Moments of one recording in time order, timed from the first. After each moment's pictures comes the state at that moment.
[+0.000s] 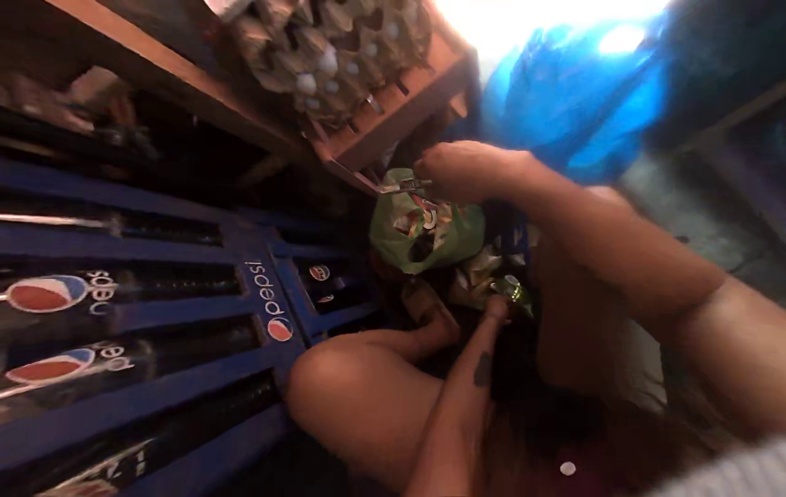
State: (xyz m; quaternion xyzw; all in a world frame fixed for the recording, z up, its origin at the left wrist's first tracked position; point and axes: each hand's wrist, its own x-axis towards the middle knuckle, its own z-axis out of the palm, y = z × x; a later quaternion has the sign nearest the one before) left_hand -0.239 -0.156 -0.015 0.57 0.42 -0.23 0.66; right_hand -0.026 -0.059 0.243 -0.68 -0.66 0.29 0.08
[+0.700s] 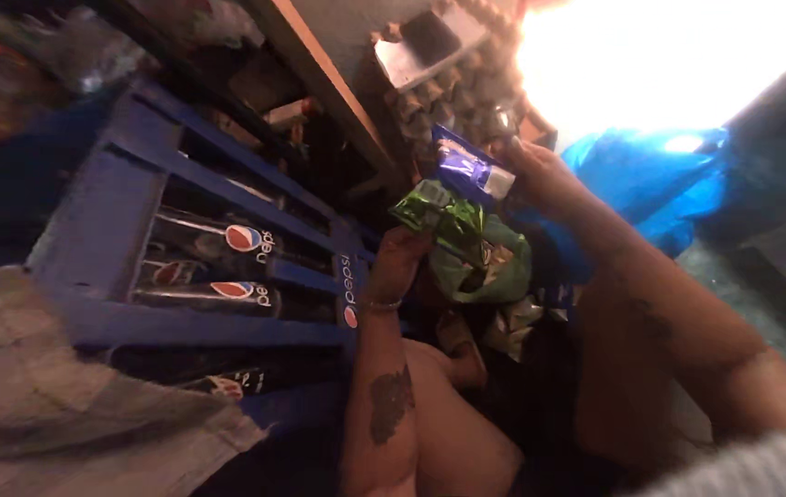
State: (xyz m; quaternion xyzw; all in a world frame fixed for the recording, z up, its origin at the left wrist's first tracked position) left_hand -0.294 0.042 0.241 0.63 0.19 0.34 0.67; right_hand -0.036 -0.044 0.248 -0.49 -0.39 0.45 0.64
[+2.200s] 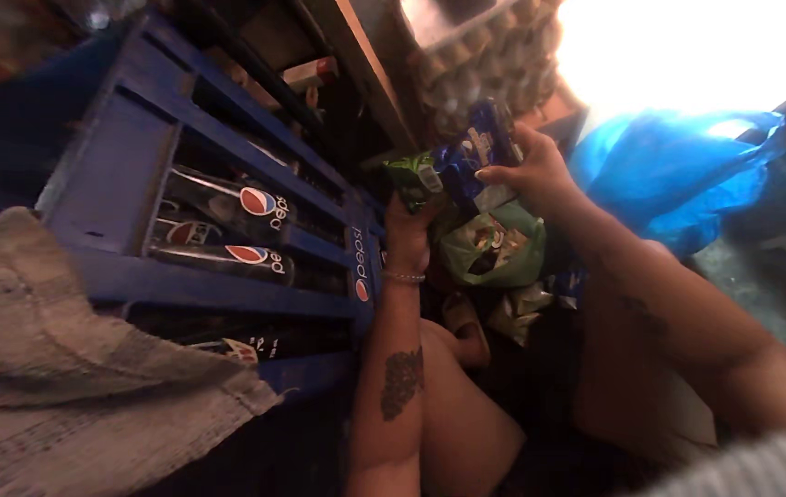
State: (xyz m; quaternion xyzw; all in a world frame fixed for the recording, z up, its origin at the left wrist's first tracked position) left_hand -0.286 0.045 0.227 0.59 0.34 0.40 0.61; right_hand -0.083 -0.023 0.241 -0.49 -0.46 0.34 0.66
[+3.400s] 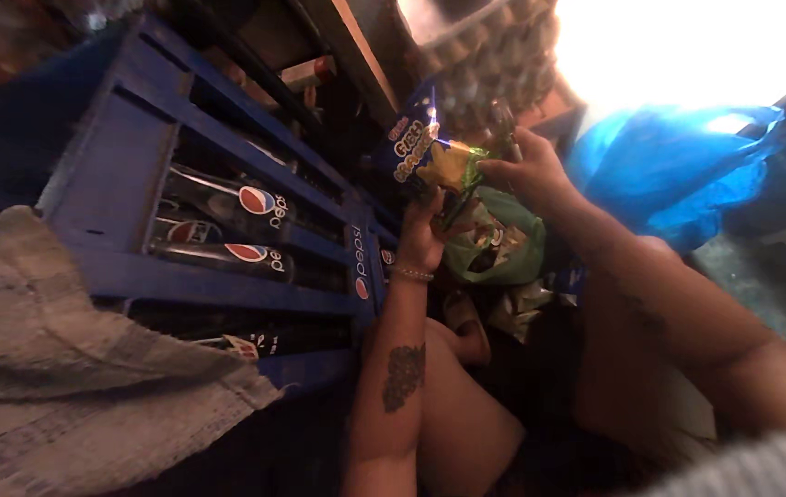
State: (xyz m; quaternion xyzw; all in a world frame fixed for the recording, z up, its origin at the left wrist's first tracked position) left_hand -0.274 0.041 0.224 0.48 0.32 0.32 0.75; right_hand -0.082 -0.020 0.233 -0.54 -0.39 0.38 0.64
